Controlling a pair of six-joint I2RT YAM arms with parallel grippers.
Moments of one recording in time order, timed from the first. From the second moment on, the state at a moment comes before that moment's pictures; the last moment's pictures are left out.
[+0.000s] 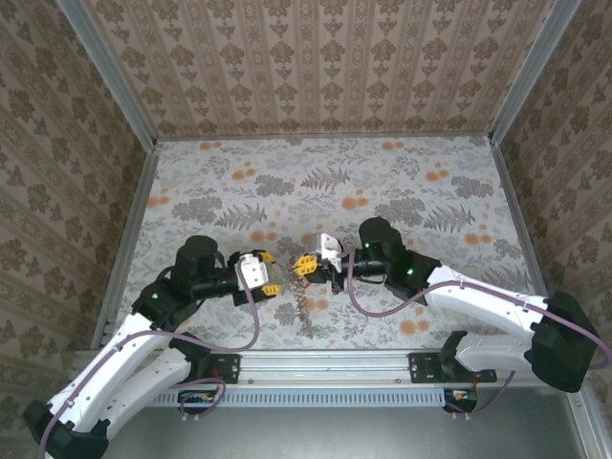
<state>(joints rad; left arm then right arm) -0.64 0.64 0.62 -0.50 0.57 0.62 0.83 1.18 0.77 0.16 -0.61 -0.26</state>
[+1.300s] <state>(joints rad) -0.73 0.75 0.44 0.04 0.71 0.28 0.79 1.16 0.80 0.09 -0.69 -0.33</state>
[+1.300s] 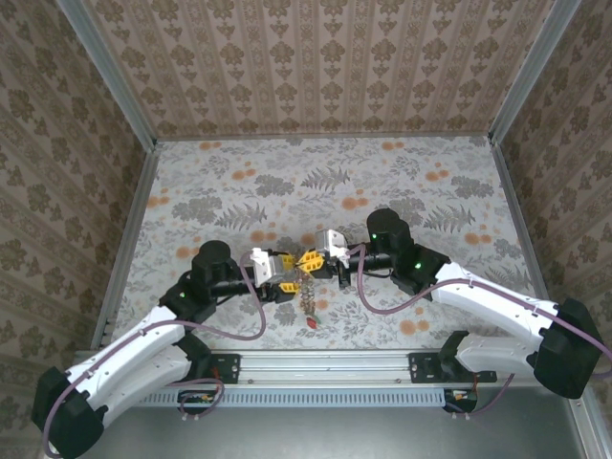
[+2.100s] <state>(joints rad) -0.72 0.73 0.43 -0.06 0.75 0.33 0.79 1.14 0.80 0.05 -0.69 -0.35</state>
